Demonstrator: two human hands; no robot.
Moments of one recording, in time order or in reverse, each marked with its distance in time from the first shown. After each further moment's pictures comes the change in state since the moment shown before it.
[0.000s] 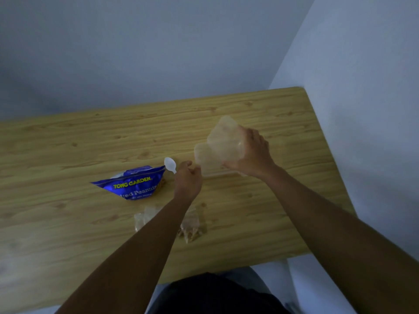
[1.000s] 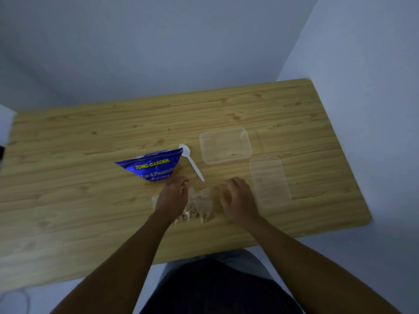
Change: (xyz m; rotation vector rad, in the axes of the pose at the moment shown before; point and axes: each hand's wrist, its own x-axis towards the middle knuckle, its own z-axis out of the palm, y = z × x) left_hand -0.042 -0.099 -0.082 0.524 -0.012 0.377; right_hand -0.149 -0.033 0.120 0.138 0.122 -0.131
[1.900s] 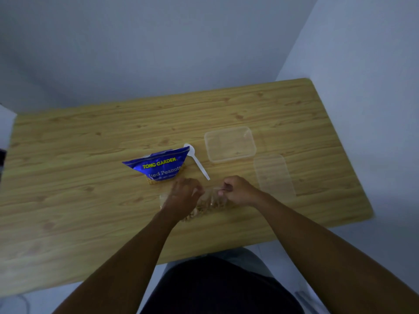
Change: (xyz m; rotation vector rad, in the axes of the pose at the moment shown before) left_hand -0.002 -0.006 -0.002 0.073 -0.096 0.338; right_hand 0.044 -0.014 -0.016 0.214 -0.580 0.249
